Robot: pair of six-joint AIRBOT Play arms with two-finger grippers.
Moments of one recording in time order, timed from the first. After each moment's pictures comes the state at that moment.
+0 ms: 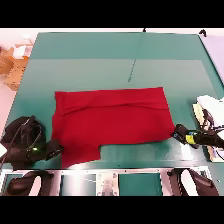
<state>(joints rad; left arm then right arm) 0.13 -0.35 0.35 0.98 -1.45 -1.73 -0.47 -0.64 0.37 -1.14 1.18 1.61</state>
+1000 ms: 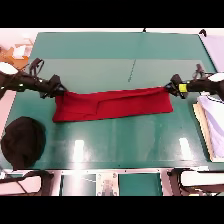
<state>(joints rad) 0.13 -1.45 1.21 0.83 -1.16 -1.49 -0.29 -1.53 1.18 -0.83 0.96 1.57</state>
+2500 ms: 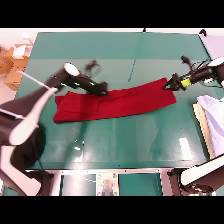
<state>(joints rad) -0.38 -1.82 1.51 0.78 -0.98 -1.36 -0.33 -1.78 1.64 -0.87 1.56 1.20</state>
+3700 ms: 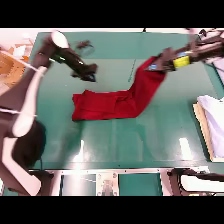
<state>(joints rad) -0.22 -1.83 1.99 1.09 -1.52 -1.59 0.06 -1.44 1.63 -0.67 1.50 1.37</state>
